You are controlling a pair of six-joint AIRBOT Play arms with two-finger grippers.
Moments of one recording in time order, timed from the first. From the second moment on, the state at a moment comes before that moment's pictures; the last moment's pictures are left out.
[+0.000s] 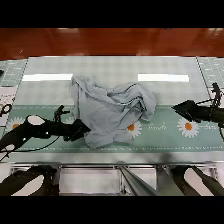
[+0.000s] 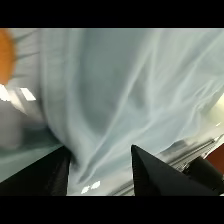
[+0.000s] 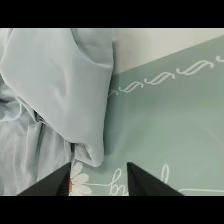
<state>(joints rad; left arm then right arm) -0.12 -1.13 0.36 0.59 -0.90 -1.44 -0.51 -0.98 0.60 -0.72 1.14 1.13</state>
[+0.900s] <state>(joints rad) 0.04 -1.14 0.62 0.55 -0.98 -1.24 -0.12 -1.35 0.69 -0.74 1.03 1.20</state>
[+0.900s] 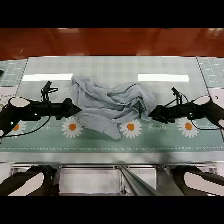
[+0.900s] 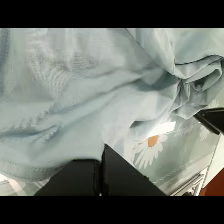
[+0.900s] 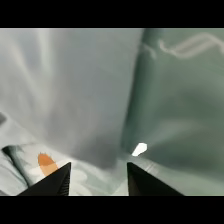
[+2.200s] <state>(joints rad) 0.35 -0.70 1.55 0.57 -1.06 -1.23 -0.14 -0.94 2.06 -1.06 1.35 1.42</state>
